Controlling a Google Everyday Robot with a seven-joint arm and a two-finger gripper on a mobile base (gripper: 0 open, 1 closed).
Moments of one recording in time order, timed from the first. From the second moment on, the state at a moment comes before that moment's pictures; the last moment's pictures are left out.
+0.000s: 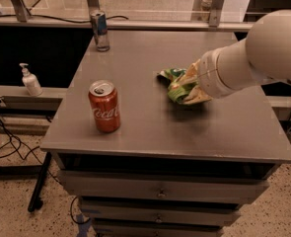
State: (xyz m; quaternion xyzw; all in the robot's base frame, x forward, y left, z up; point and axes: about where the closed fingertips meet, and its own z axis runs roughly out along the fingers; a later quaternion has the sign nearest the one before) arm 0.556 -0.109 0.892 -0.75 0.54 -0.14 0.35
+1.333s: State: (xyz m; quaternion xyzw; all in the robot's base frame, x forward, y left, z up) arm 0.471 -0.026 0.893 -0.79 0.47 -0.01 0.40
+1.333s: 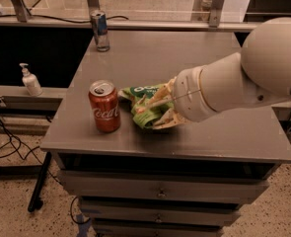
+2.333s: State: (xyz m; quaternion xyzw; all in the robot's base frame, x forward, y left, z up) arm 0.467 -0.015 0.879 -0.78 0.48 0.02 0.39
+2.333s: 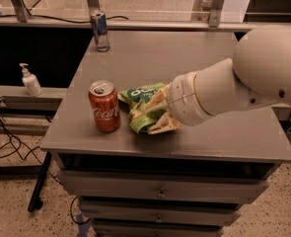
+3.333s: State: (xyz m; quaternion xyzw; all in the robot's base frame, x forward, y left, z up) arm 0.470 -0.009 0.873 -0.79 0.49 0.04 0.36
